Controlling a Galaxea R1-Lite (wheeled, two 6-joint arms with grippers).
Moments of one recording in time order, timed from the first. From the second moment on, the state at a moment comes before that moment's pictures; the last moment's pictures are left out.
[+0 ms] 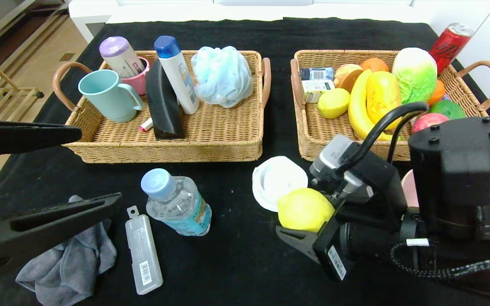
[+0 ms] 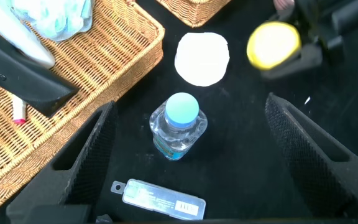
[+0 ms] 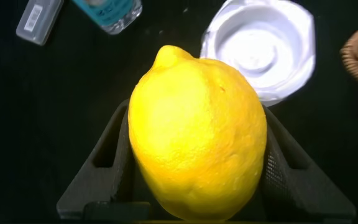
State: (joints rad) left arm -0.52 1.00 -1.01 0.17 -0.19 0.30; right arm 0.89 1.56 -1.00 -0.16 -0.11 -0.14
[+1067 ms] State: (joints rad) left arm -0.52 1.00 -1.01 0.17 -0.19 0.30; right arm 0.41 1.49 -1.22 -0.16 -0.06 -0.14
